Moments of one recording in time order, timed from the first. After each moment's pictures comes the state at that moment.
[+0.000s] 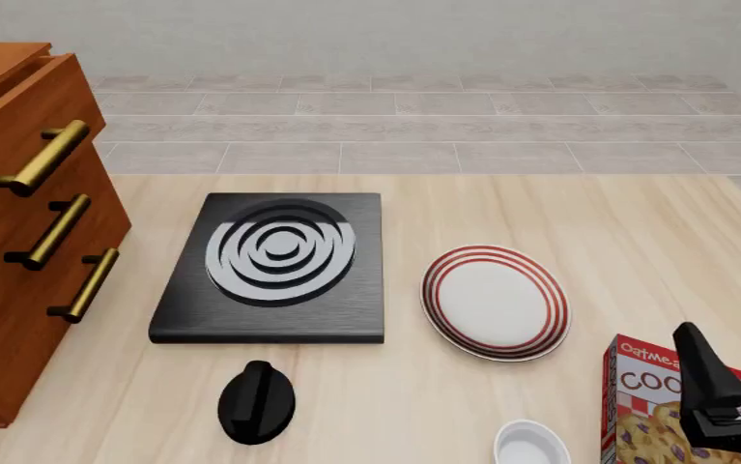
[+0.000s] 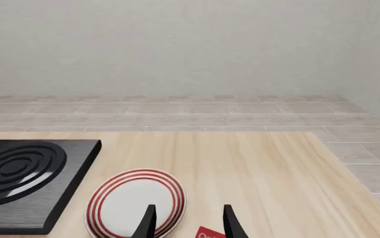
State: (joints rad) left arm 0.13 0.91 -1.22 0.89 0.35; right arm 0.00 0.12 0.00 -0.08 0.00
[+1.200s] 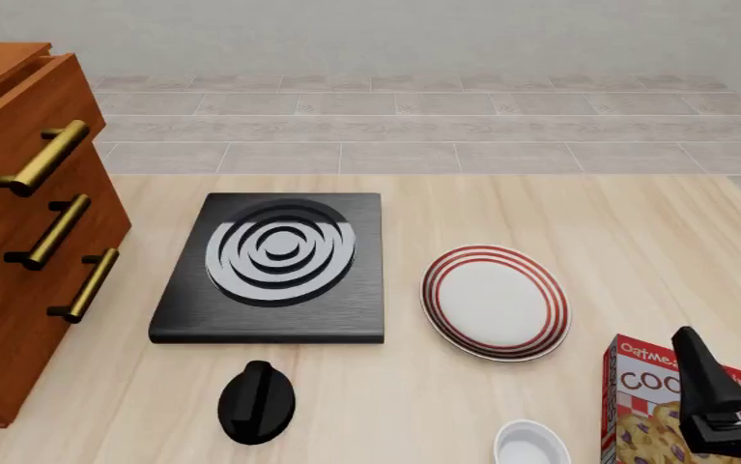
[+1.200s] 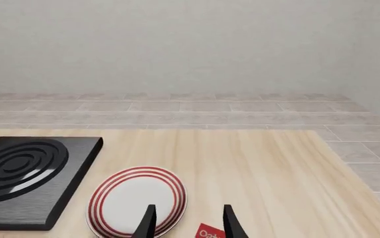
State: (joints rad) left arm 0.21 0.91 -1.07 0.79 0.39; right arm 0.01 0.09 0.00 -0.05 0.00
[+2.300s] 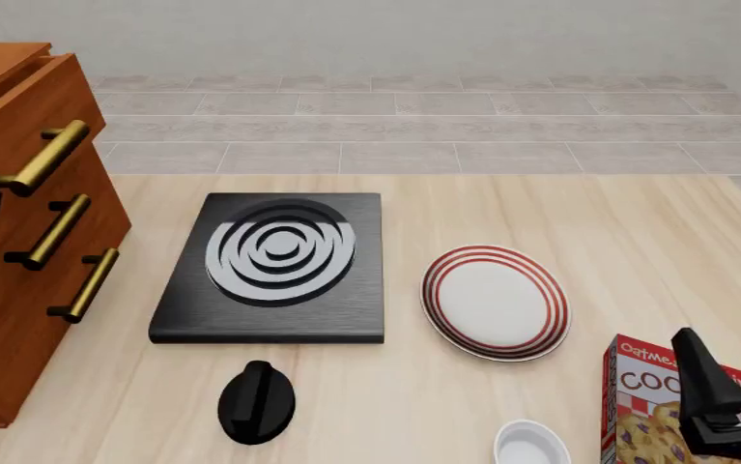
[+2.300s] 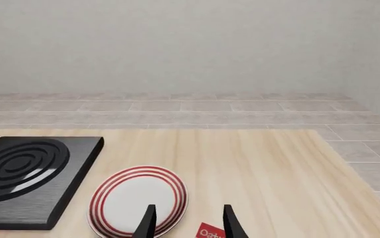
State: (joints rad) left arm 0.24 0.95 -0.96 0.69 0.38; right arm 0.01 0.08 0.00 -0.03 0.00
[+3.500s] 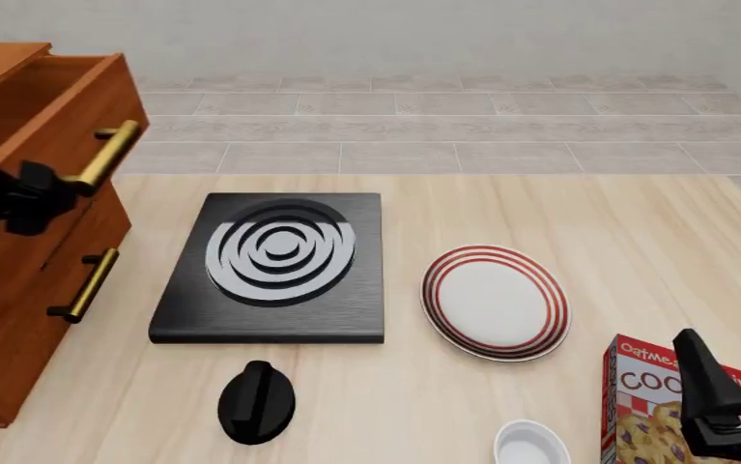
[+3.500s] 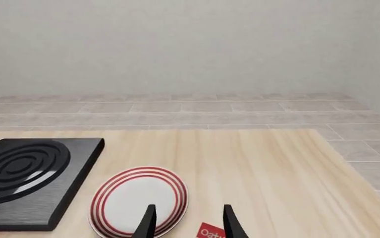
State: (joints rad) left arm 0.01 1.00 -1.02 0.78 0.20; right arm 0.01 0.06 0.00 -0.02 0.01
